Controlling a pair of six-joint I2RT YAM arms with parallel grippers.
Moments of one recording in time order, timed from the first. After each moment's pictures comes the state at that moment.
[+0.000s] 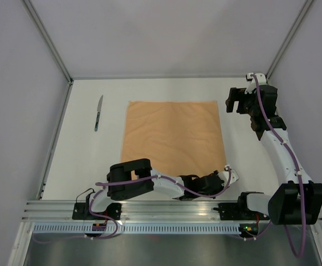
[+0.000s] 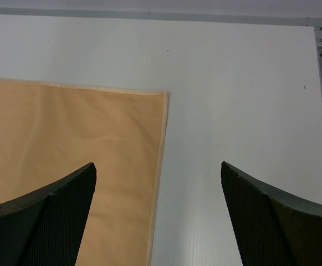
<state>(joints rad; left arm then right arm) -1.44 2.14 1.20 0.44 -0.23 -0.12 -0.01 1.24 1.04 -0.21 -0.13 0.01</state>
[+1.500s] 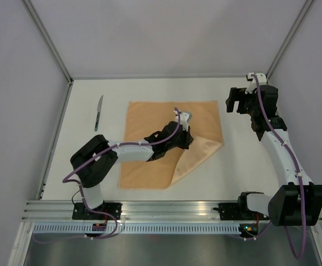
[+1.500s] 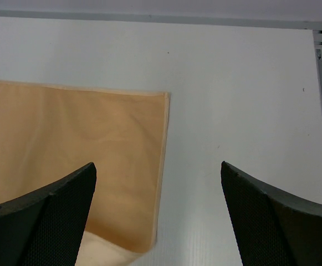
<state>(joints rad) -0.98 1.82 1.03 0.35 -0.10 -0.44 -0.02 1.23 1.04 -0.21 -0.13 0.01</state>
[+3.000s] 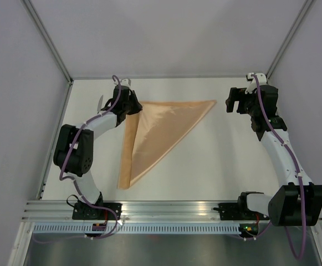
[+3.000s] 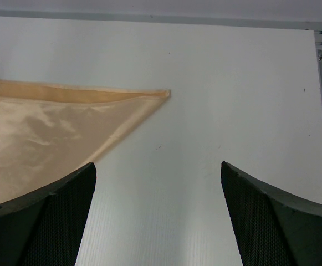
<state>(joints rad) -0.30 1.79 1.17 0.07 0.04 -0.49 -0.02 1.23 1.04 -0.21 -0.14 0.01</state>
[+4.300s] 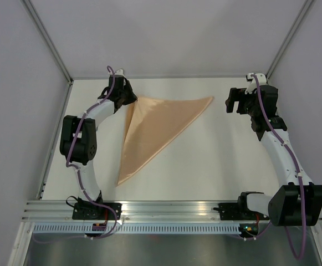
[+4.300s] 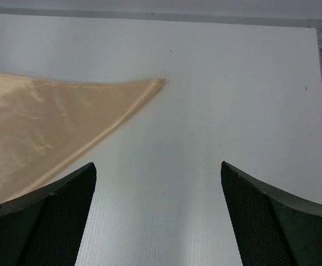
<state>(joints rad) -0.20 1.97 1.43 -0.06 0.09 -0.47 -0.01 1.23 1.04 -0.22 -0.14 0.01</state>
